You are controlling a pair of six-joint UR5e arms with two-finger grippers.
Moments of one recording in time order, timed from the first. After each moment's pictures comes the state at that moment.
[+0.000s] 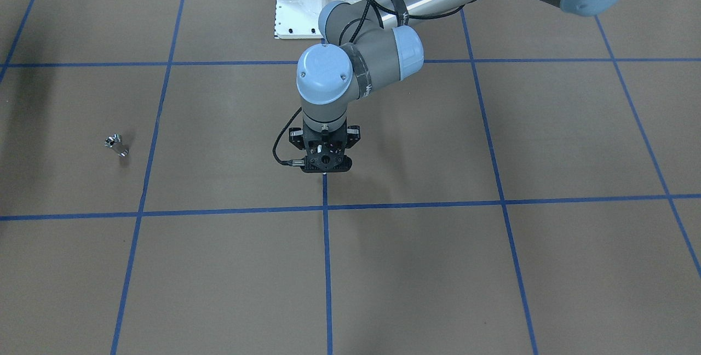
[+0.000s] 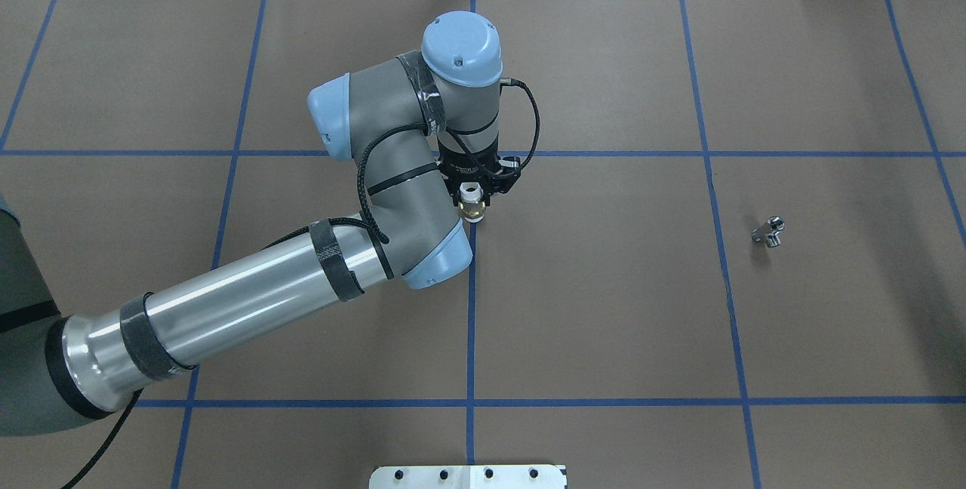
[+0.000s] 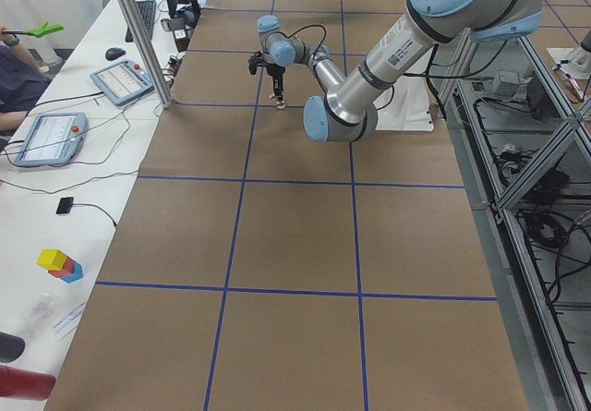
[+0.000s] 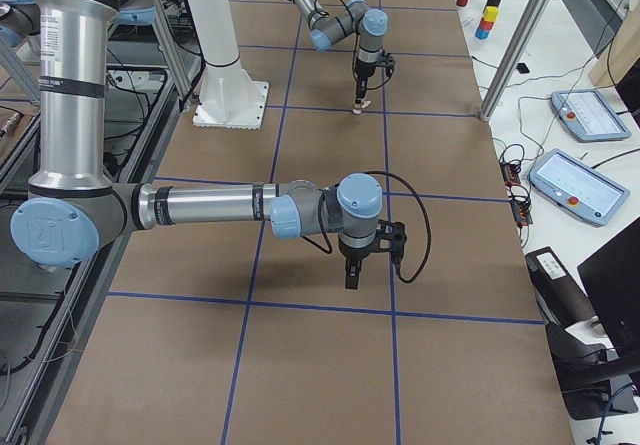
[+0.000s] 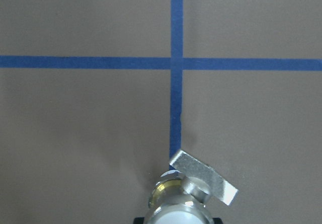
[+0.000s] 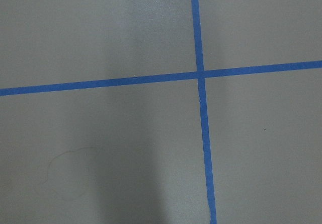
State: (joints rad) left arm -0.59 -2.60 -1.21 -1.60 -2.06 -1.13; right arm 1.46 -1.66 1.73 -1.46 2.35 0.29
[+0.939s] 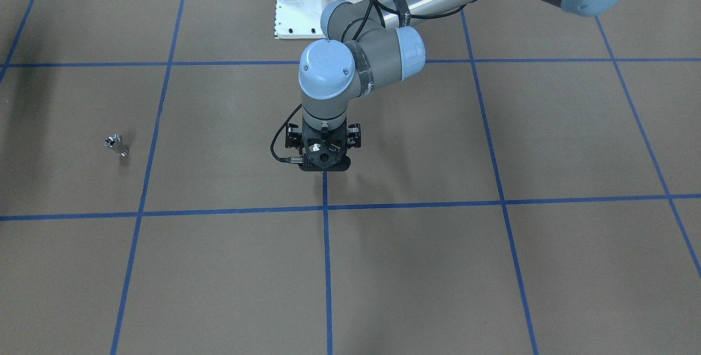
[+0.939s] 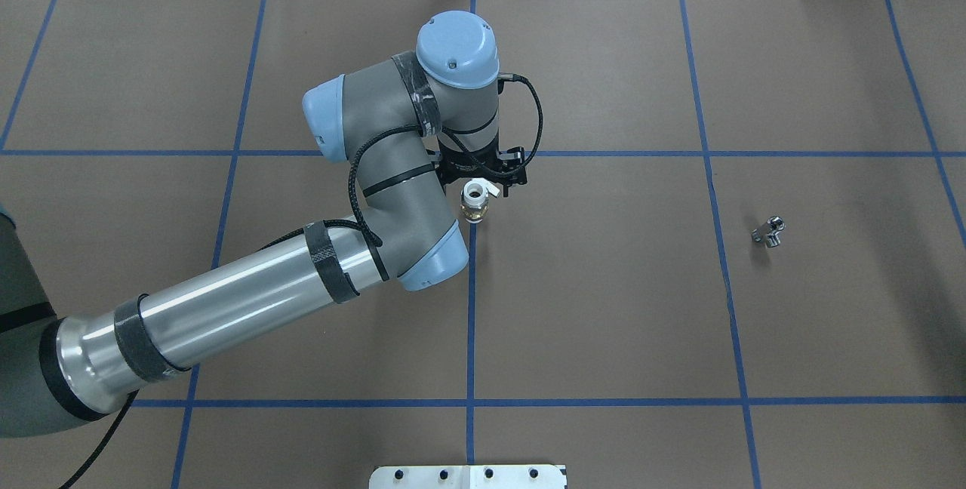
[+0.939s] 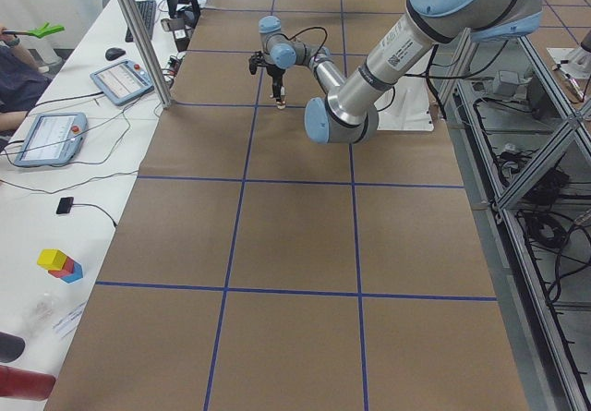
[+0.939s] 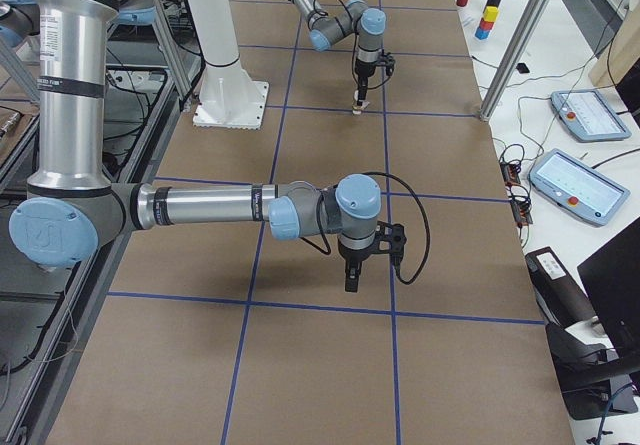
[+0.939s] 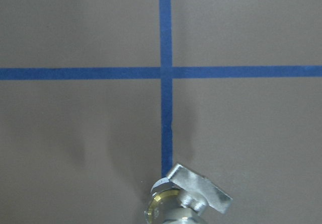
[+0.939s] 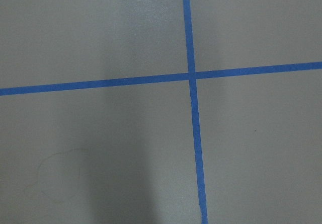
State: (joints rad) left arm -0.60 -2.58 -1.25 -1.63 -2.04 -1.13; right arm 1.46 -1.67 1.73 -1.45 2.33 0.28
